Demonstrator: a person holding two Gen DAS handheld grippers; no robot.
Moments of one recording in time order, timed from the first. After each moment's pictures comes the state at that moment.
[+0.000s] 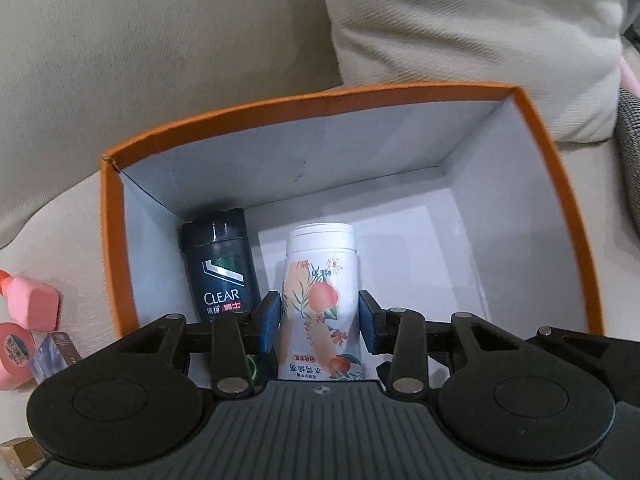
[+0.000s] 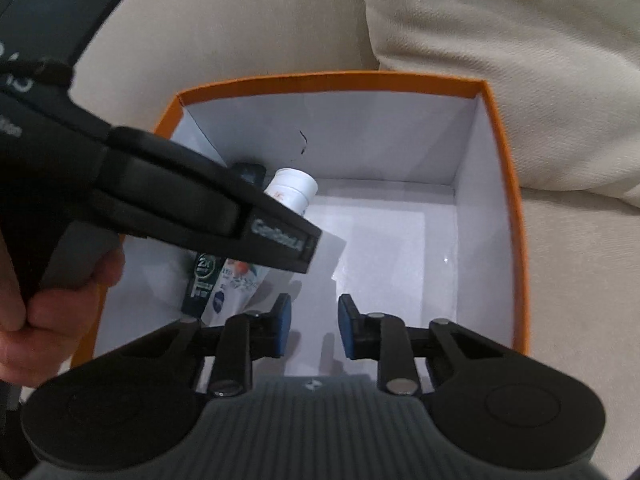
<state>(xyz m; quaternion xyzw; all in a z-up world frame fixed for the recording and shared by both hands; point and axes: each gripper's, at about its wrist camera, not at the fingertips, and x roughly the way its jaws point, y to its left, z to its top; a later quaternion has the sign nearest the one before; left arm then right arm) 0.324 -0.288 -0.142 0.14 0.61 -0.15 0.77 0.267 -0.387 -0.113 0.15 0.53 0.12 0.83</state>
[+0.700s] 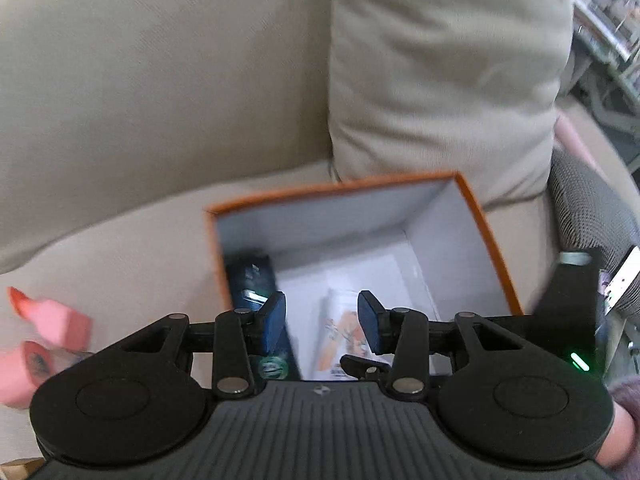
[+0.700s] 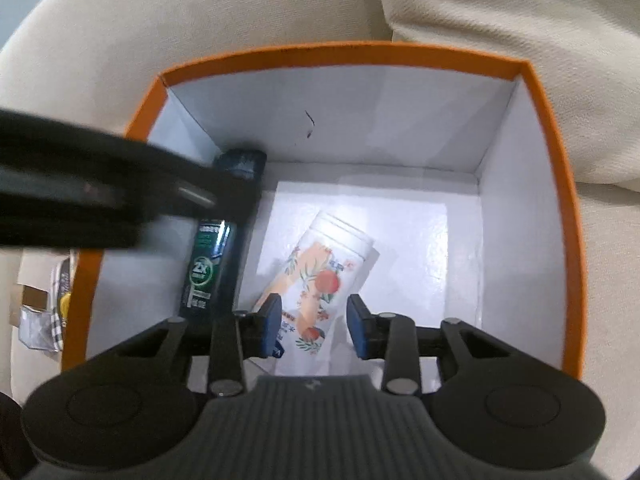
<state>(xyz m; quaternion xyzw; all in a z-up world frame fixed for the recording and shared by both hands) 0.302 -0.218 -0.049 0.06 0.53 -0.22 0.82 0.301 -0.365 -0.129 0.15 0.58 0.11 0.79</state>
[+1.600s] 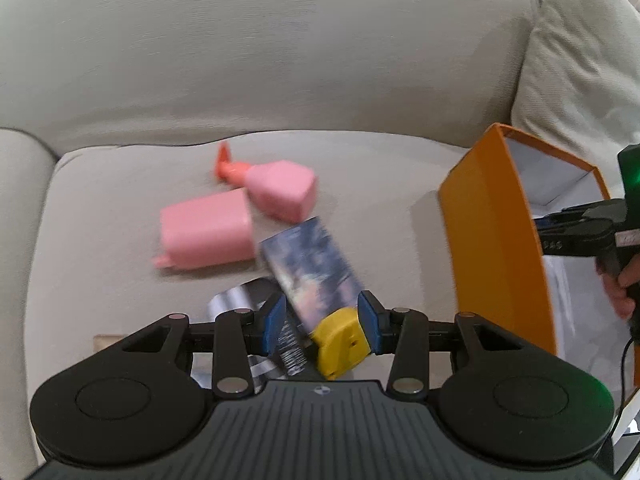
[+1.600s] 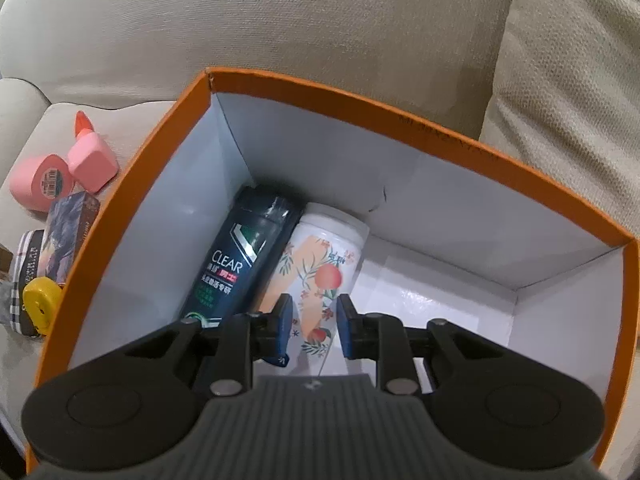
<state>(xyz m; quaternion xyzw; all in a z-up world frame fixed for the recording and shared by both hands) 0.243 -0.032 -0.068 0.01 0.53 -0.08 0.84 0.346 -0.316 -0.125 0.01 0.55 0.17 0.82</state>
